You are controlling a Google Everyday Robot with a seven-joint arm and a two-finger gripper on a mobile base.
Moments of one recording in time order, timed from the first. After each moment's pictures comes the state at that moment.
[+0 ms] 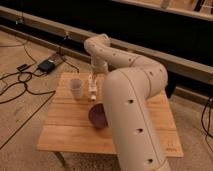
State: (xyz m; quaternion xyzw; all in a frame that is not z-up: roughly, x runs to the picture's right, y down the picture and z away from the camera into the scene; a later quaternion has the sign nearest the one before) arm -0.026 -0.047 0.915 -0.25 0.22 0.61 0.72
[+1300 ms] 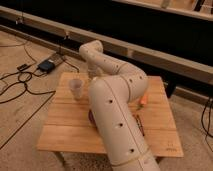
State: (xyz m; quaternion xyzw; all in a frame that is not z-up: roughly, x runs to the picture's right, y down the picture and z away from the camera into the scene) arm -0.060 -0.036 0.965 -0.26 0.22 0.57 0.75
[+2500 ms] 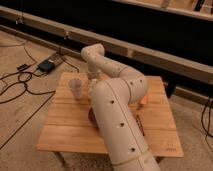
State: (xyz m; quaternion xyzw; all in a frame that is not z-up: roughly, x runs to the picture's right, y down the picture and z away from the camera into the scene) arm -0.071 -0.020 0.980 -0.28 0.19 0.58 0.74
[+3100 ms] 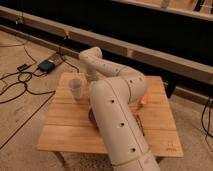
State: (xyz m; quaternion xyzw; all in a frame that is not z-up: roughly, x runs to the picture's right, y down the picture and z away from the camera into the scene) arm -0.077 -0.008 0.990 -0.26 0.20 0.58 0.74
